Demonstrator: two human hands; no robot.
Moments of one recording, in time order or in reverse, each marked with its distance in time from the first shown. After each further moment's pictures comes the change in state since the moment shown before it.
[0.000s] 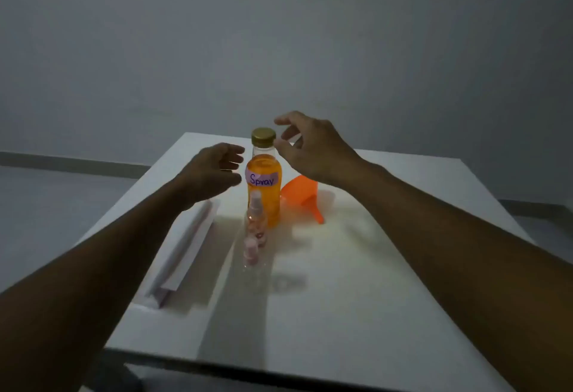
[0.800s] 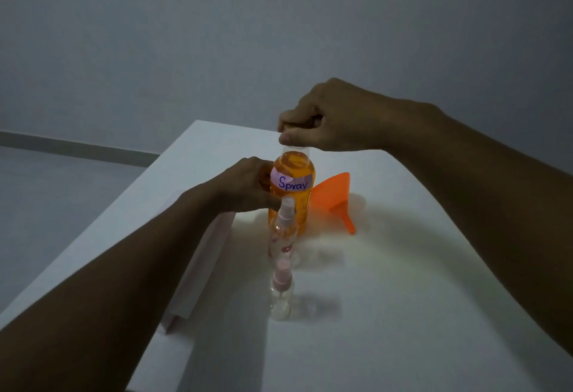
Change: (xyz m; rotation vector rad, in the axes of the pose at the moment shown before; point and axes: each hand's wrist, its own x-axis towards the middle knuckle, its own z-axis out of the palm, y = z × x) left_hand 0.036 -0.033 0.022 0.215 -0.313 0.231; right_hand 0.063 -0.016 -0.008 -0.356 -0.423 -0.303
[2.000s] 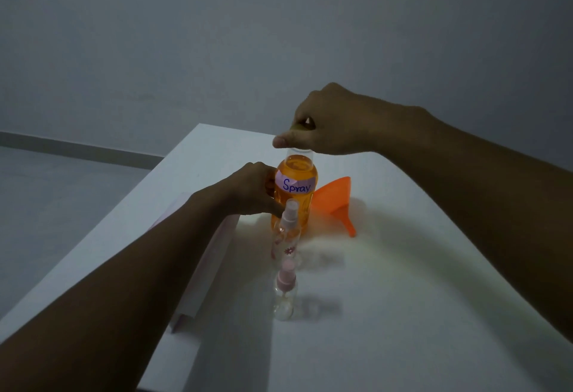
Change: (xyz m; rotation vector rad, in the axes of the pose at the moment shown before) left_hand 0.003 0.002 0.002 0.038 -0.019 -0.089; right_hand 0.012 -0.013 0.000 -0.163 -0.055 0.240
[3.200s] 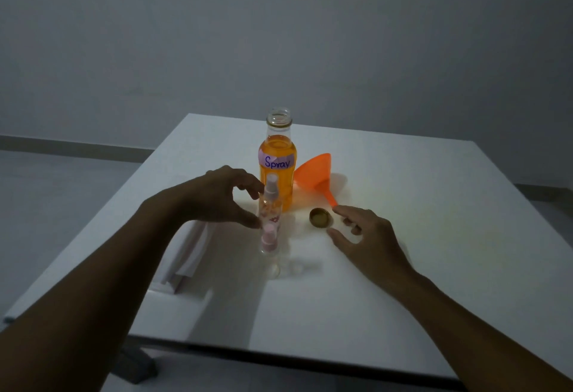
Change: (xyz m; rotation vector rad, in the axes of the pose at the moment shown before) left_hand -0.078 0.030 -0.004 0.194 -0.109 -0.071; right_hand -0.167 0.018 0.193 0.604 0.452 0.366
